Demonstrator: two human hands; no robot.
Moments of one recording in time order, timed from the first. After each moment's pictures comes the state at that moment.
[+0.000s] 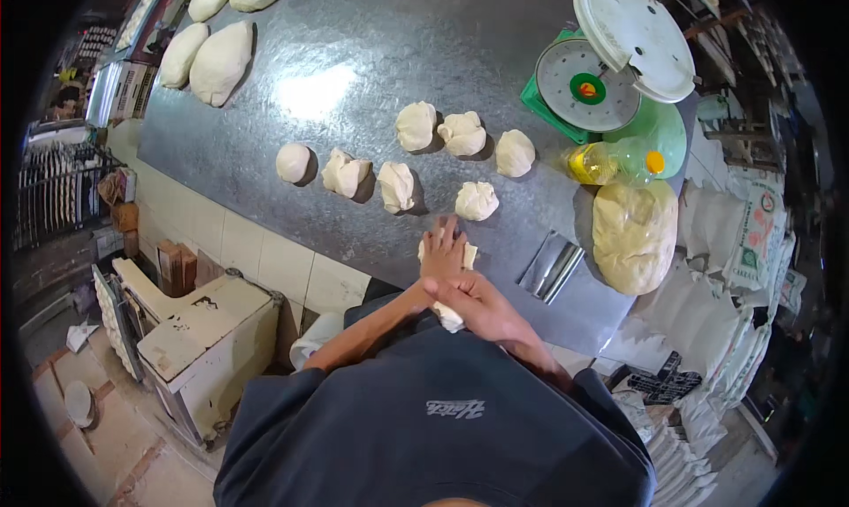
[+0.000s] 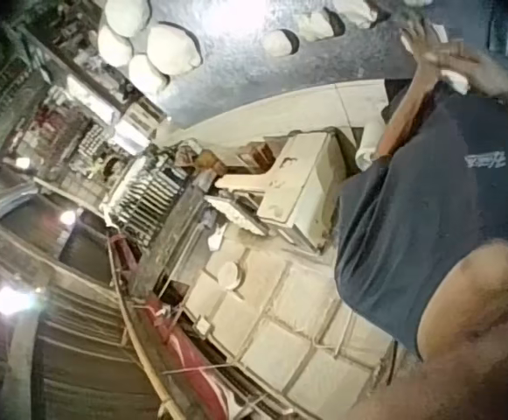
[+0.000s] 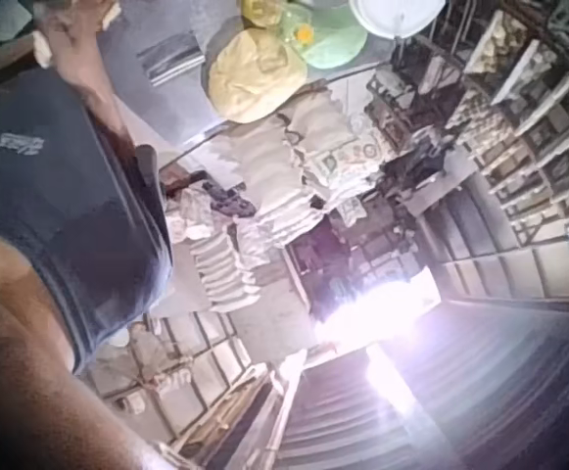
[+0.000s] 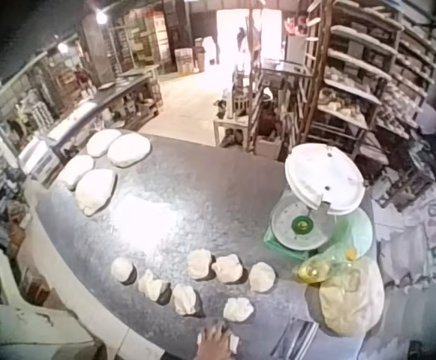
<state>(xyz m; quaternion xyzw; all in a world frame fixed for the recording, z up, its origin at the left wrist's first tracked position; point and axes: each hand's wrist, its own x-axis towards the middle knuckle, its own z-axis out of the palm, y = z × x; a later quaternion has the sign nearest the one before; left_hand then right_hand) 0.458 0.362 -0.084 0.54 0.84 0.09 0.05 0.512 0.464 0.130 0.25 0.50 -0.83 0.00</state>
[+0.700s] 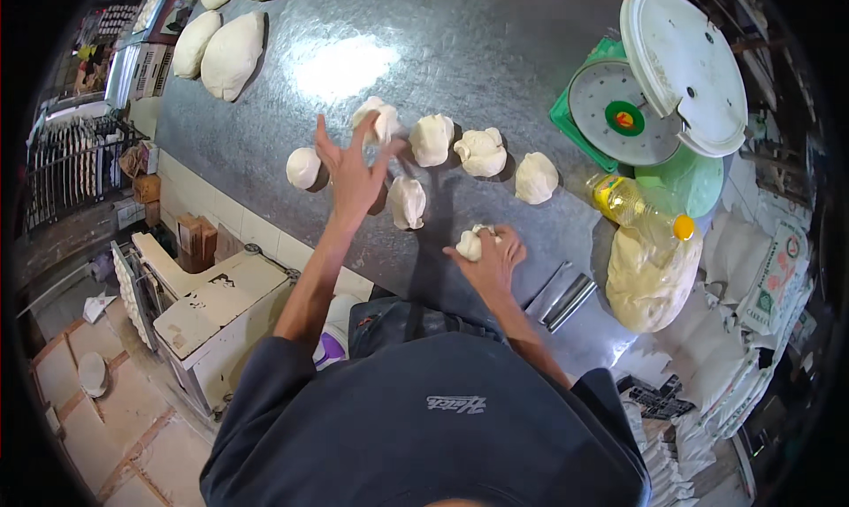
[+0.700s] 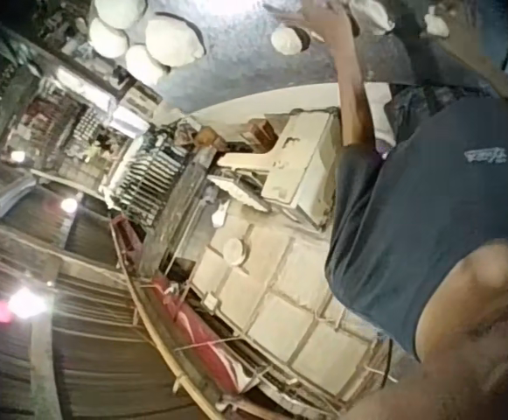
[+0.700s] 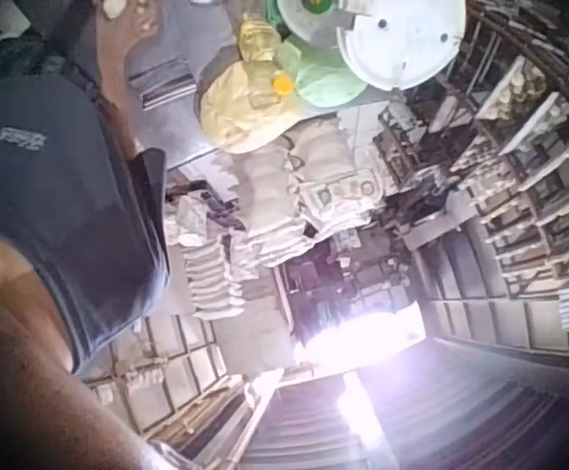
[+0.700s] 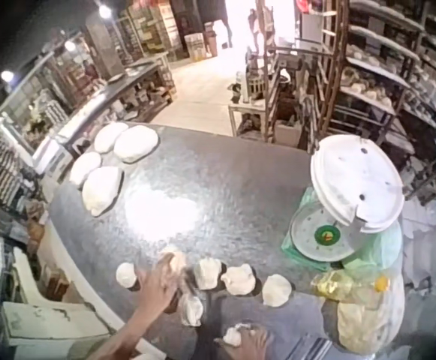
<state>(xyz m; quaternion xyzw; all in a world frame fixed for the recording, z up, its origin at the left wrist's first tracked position) 0.241 0.427 0.038 0.38 0.90 0.15 -0.13 0.493 0.493 -0.027 0.36 0.89 -0.25 -0.10</state>
